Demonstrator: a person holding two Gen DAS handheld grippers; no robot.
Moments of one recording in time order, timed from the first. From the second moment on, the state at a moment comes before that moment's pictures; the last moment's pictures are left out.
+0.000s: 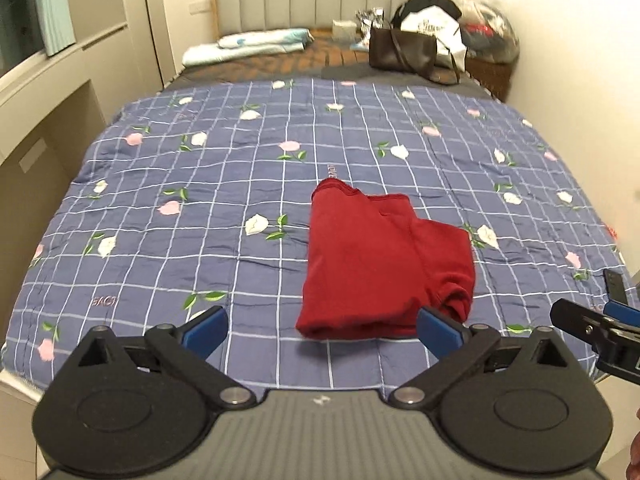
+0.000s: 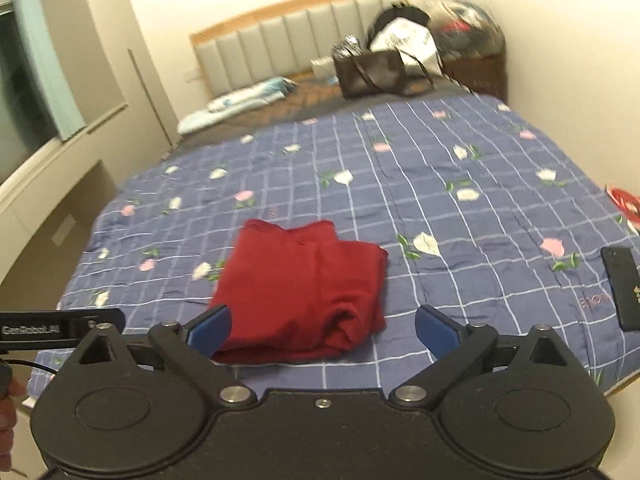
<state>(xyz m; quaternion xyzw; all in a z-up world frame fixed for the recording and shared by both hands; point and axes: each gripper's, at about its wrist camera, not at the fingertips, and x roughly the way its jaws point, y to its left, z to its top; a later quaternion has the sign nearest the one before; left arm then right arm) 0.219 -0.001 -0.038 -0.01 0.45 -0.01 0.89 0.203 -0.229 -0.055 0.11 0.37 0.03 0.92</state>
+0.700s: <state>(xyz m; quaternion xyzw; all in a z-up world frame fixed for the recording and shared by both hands) 0.094 0.023 -0.033 0.00 0.40 0.01 0.92 0.109 -0.219 -0.033 0.07 0.39 0.06 0.91</state>
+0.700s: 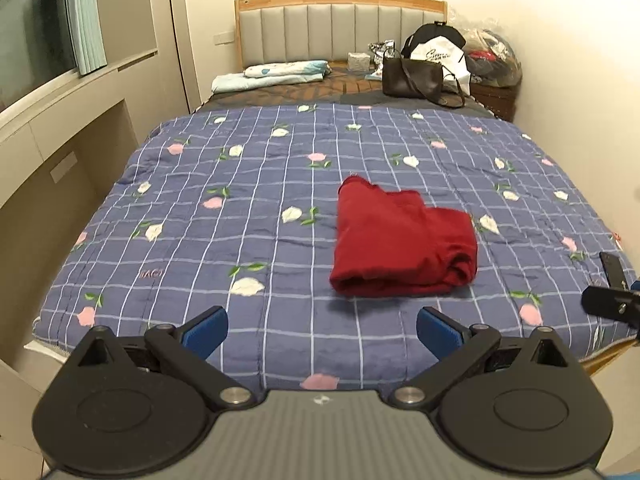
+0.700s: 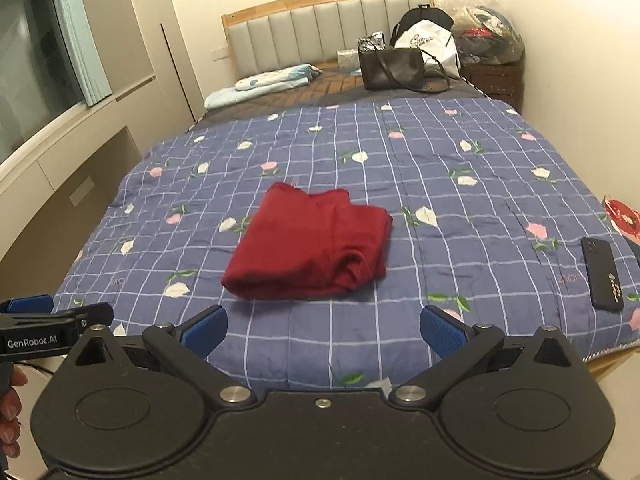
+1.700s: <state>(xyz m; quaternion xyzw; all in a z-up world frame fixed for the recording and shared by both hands) 0.087 0.035 -0.049 0.00 0.43 0.01 0.90 0.103 -0.225 -0.047 0.09 0.42 0.05 0.90</state>
